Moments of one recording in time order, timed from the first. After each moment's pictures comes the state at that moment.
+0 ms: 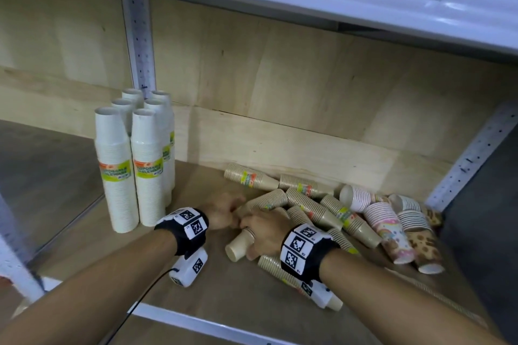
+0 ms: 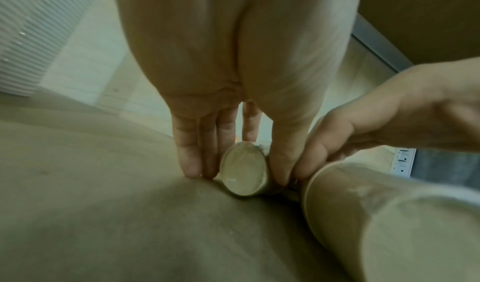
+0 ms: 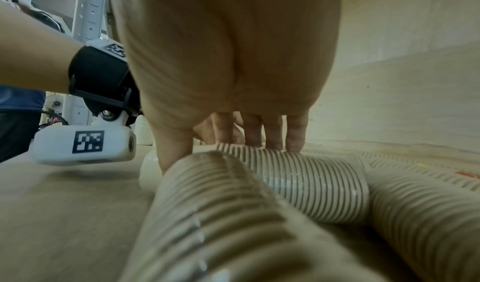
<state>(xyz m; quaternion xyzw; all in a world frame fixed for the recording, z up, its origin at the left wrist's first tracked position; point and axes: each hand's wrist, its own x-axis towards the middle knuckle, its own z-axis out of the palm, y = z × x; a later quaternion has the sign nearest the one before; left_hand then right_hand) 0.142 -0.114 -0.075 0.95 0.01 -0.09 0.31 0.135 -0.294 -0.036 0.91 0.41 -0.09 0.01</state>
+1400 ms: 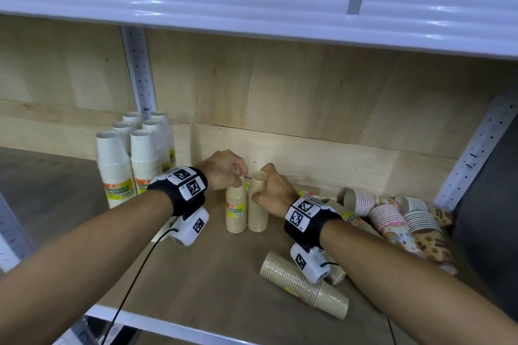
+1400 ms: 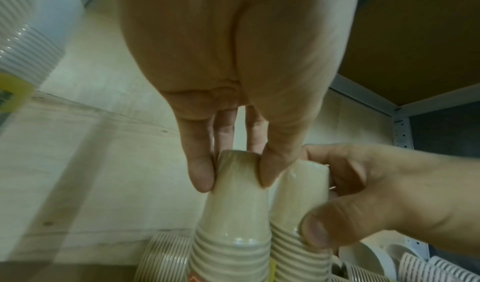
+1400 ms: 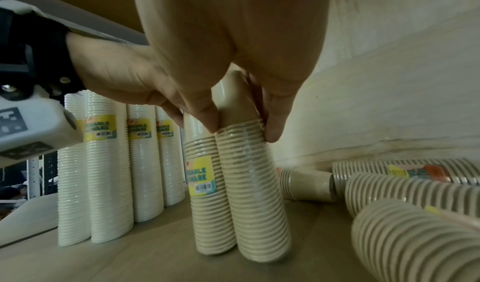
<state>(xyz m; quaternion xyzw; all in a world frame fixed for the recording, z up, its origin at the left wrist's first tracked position) 0.158 -0.117 0.047 0.97 0.01 0.01 0.25 0.180 -0.291 0.010 0.91 0.24 -0.02 -0.33</state>
